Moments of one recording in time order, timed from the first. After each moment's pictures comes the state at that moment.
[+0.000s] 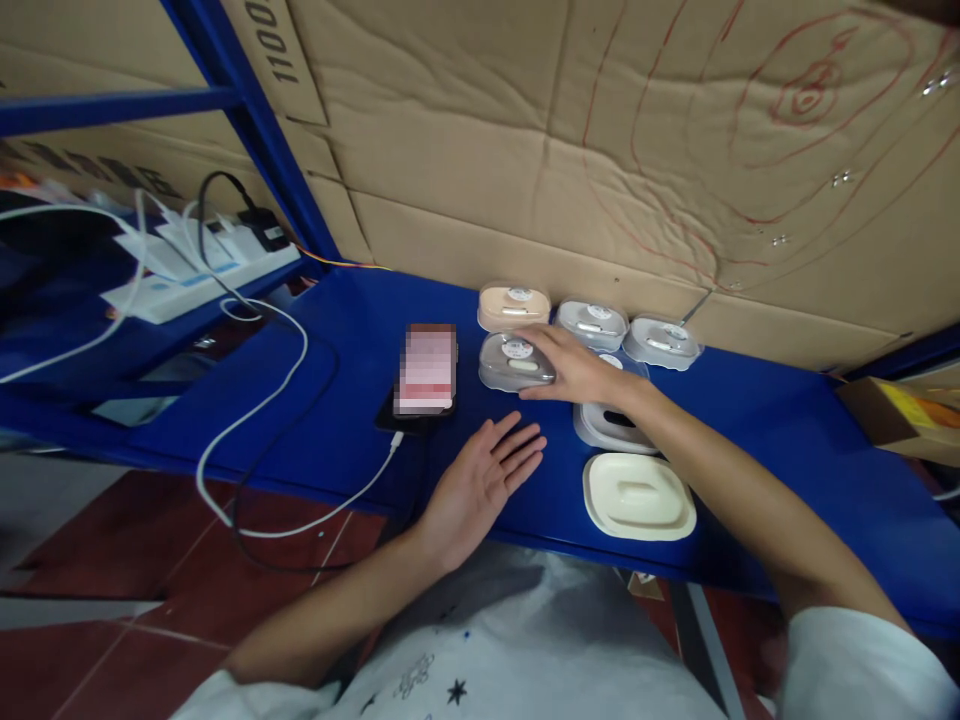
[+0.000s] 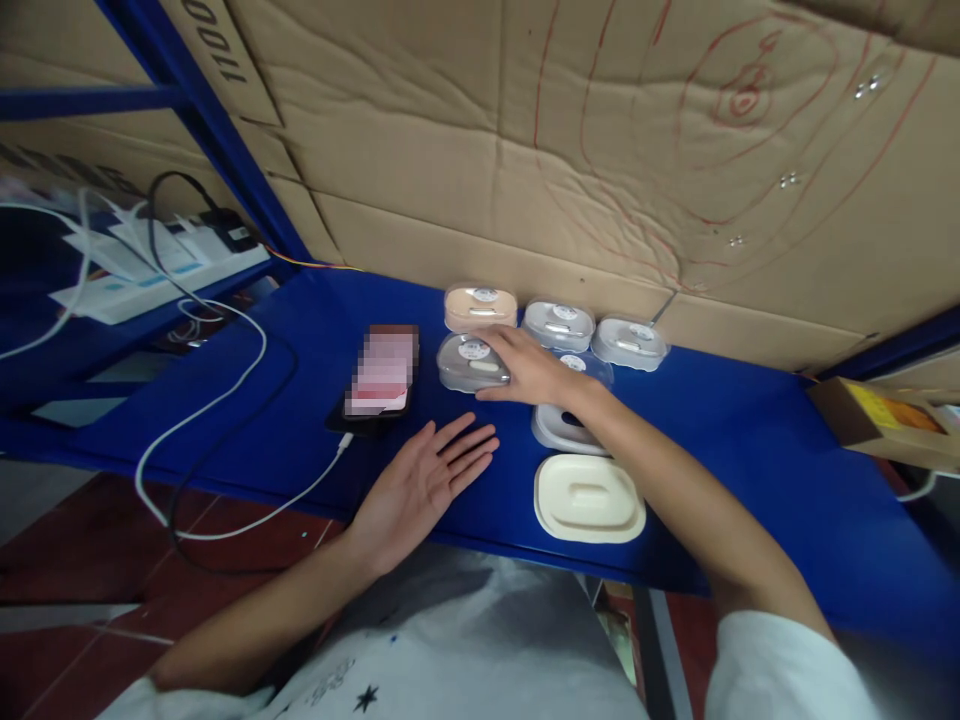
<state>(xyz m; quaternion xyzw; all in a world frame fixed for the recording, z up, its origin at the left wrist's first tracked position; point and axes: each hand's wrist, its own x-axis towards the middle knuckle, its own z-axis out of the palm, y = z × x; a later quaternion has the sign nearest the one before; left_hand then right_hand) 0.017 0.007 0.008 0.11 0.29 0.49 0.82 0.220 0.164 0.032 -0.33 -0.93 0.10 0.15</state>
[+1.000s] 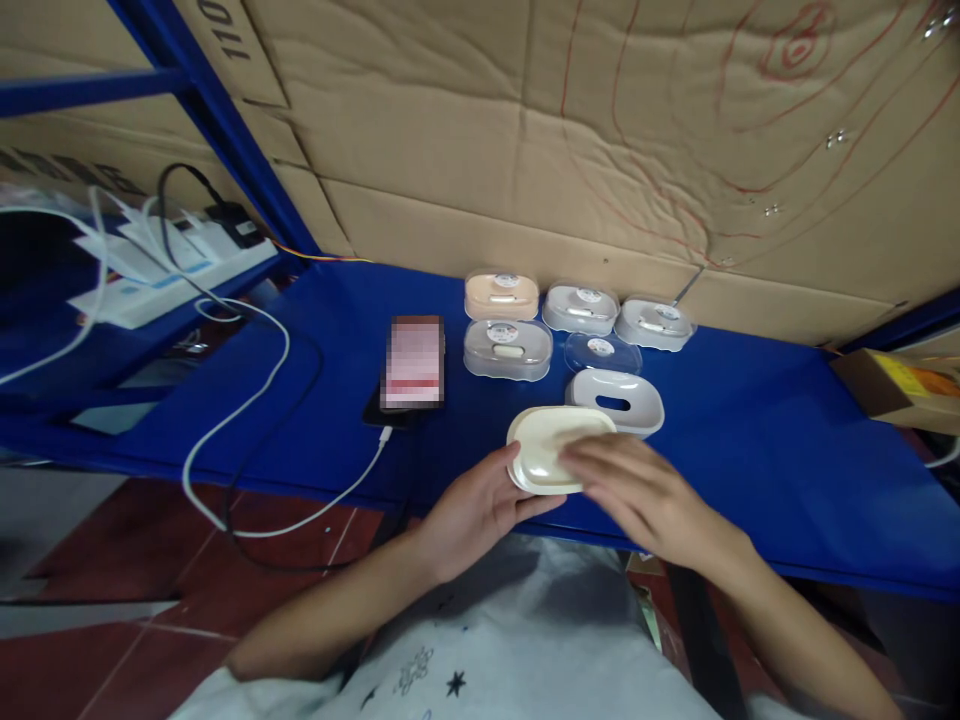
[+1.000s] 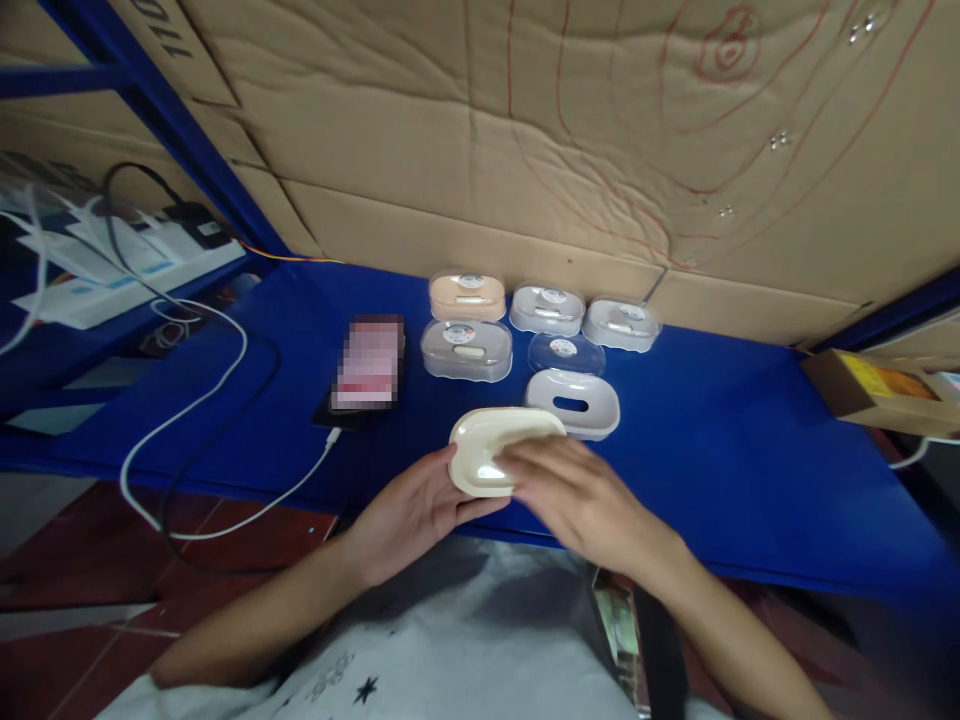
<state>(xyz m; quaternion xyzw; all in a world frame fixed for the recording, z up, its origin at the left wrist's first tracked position) 0.020 -0.011 -0.002 0.16 0.23 0.37 0.89 0.262 -0.026 0.048 -0.34 -0.90 0.07 0.25</state>
